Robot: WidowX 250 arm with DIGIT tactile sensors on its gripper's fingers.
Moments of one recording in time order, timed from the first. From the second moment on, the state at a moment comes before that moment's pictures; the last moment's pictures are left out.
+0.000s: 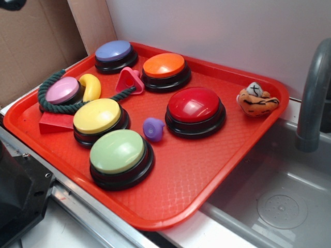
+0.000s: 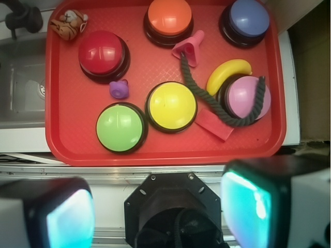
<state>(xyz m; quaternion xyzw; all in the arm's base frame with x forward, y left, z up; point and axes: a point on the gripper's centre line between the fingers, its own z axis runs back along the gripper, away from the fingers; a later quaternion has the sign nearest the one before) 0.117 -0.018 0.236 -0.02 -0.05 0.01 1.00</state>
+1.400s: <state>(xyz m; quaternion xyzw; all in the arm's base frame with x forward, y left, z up) 0.203 -0.077 0.101 -0.04 -0.10 -0.13 0.99</state>
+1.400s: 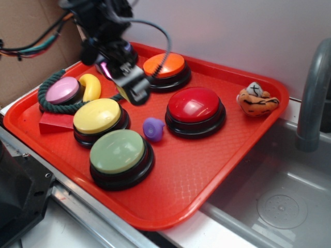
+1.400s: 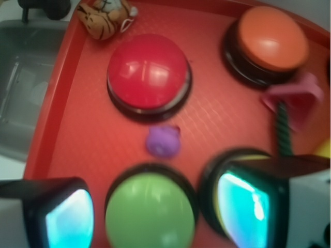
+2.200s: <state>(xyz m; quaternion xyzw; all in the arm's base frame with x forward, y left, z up) 0.220 -0.080 0.047 0.04 -0.09 -0.14 0.99</state>
